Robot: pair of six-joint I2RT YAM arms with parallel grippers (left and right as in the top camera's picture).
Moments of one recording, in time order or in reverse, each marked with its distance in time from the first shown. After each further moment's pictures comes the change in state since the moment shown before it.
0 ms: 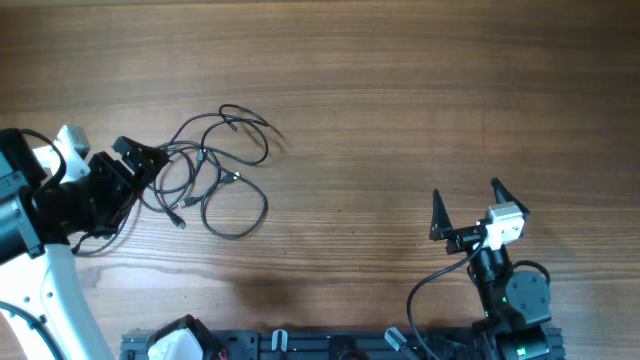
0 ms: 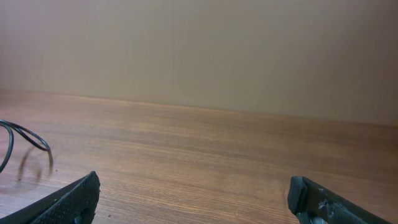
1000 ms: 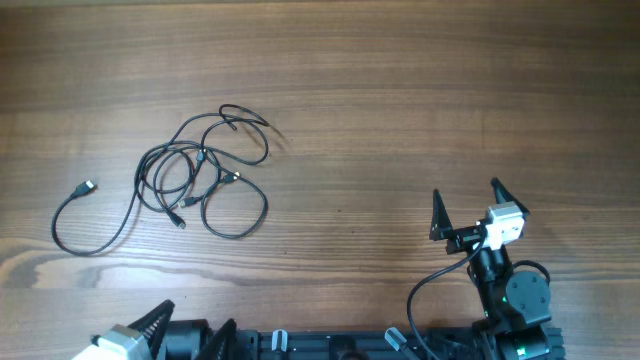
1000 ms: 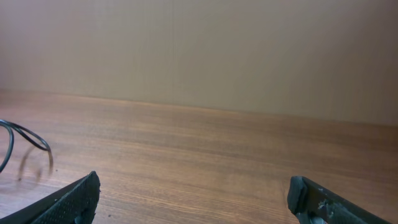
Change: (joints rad) left arm -0.476 -1.042 -0.184 0.010 -0.122 0.004; right arm 0.000 0.000 0.000 0.000 0.000 0.000
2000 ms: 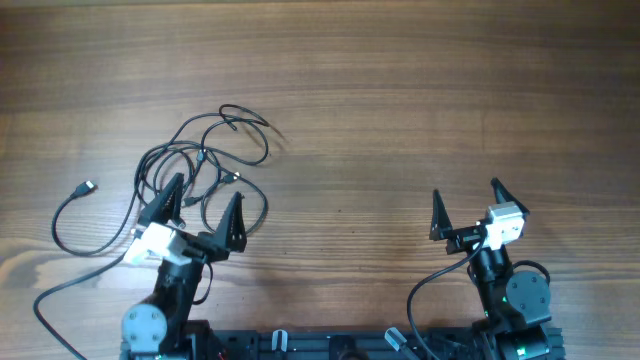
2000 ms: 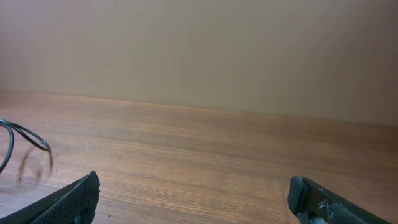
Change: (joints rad) left arm -0.034 -0.104 -1.150 1.674 -0.132 0.015; right arm 0.000 0.000 0.000 -0.001 0.000 0.000
